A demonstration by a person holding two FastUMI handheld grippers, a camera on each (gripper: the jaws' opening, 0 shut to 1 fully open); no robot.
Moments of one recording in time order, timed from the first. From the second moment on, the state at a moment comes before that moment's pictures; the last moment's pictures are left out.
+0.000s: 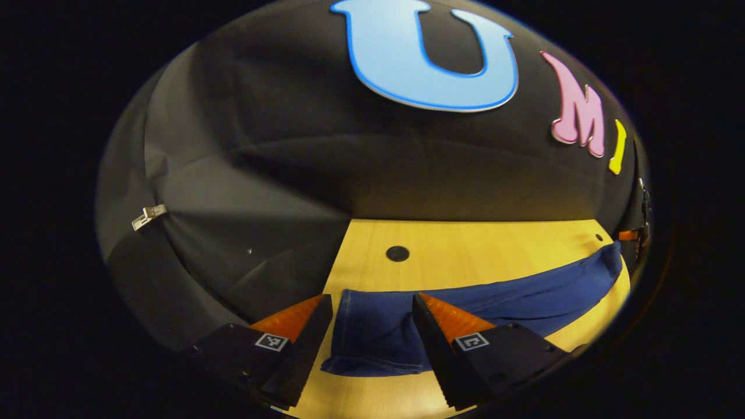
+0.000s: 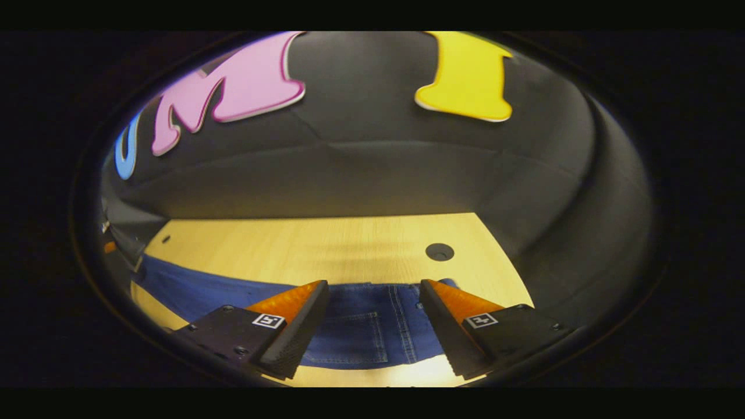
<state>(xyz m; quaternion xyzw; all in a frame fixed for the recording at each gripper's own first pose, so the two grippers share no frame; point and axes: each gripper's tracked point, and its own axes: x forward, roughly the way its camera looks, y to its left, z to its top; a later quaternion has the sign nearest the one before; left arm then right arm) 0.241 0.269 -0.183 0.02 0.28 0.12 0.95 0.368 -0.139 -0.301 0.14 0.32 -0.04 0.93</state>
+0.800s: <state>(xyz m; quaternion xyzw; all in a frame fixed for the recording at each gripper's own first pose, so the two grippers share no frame) 0.224 0.122 -0.171 0.04 0.26 -0.01 0.96 0.263 -0.208 -0.385 0.43 0.39 -0.22 0.78</state>
